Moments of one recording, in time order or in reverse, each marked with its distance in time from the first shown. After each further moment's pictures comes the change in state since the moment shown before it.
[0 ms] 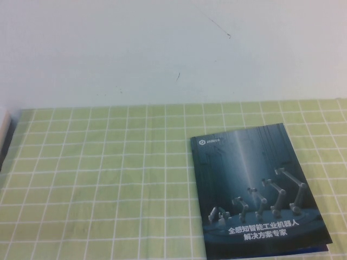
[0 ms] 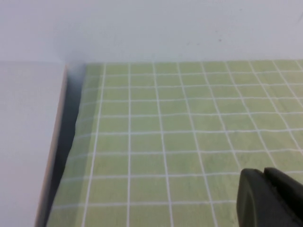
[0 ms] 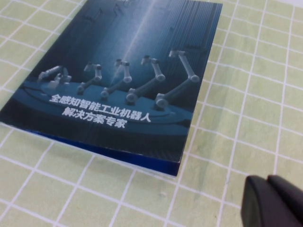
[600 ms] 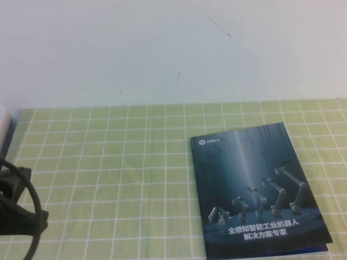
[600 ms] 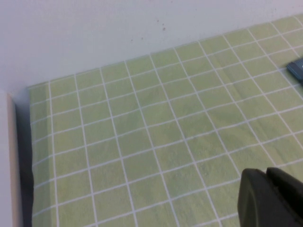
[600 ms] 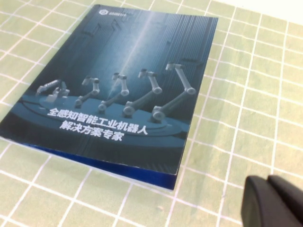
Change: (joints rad) right arm 0.000 0.000 -0.002 -0.002 -0.037 -0.002; left arm -0.243 0.431 -0.335 0.109 0.099 -0.002
